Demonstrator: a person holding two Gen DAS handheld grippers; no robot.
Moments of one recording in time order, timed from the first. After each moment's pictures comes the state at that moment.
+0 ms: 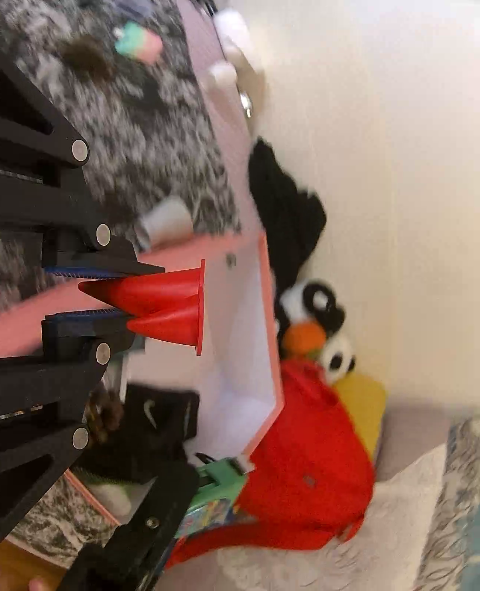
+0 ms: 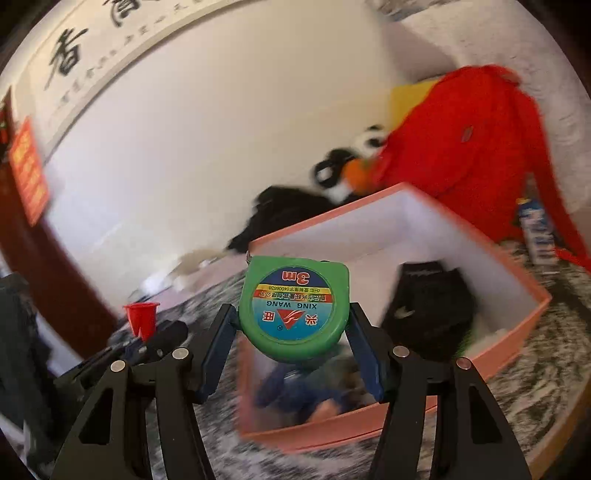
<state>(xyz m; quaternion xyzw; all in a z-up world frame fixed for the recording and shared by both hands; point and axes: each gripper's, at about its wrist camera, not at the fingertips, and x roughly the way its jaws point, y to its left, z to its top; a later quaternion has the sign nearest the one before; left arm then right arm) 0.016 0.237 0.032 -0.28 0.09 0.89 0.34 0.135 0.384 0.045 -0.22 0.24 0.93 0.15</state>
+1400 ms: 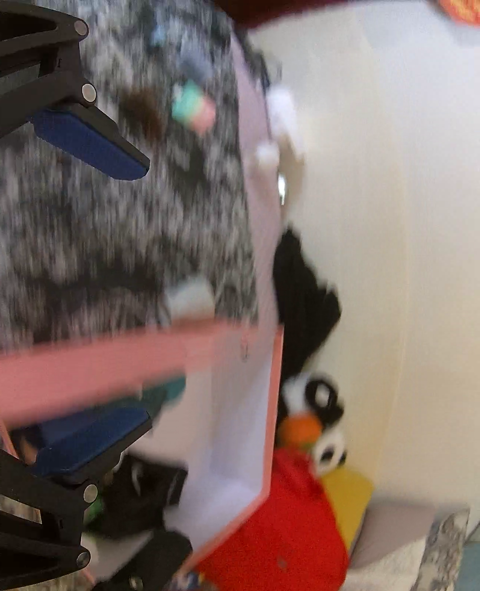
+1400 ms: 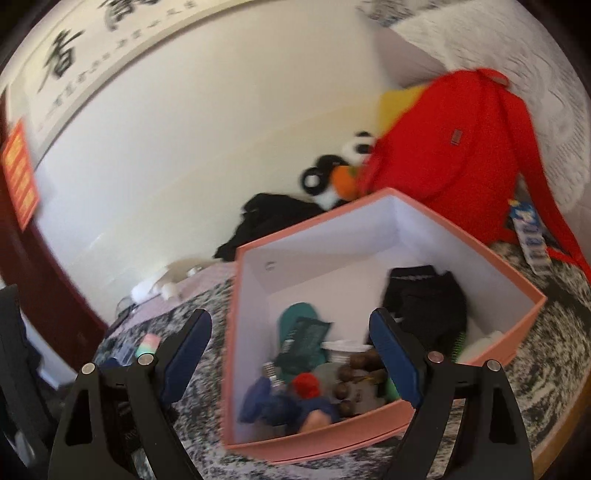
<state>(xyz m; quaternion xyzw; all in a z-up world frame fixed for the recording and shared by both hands) 0.013 0.180 0.022 -0.30 0.04 0.94 0.16 0.125 0.364 0.040 -0.21 0.23 0.94 0.14</state>
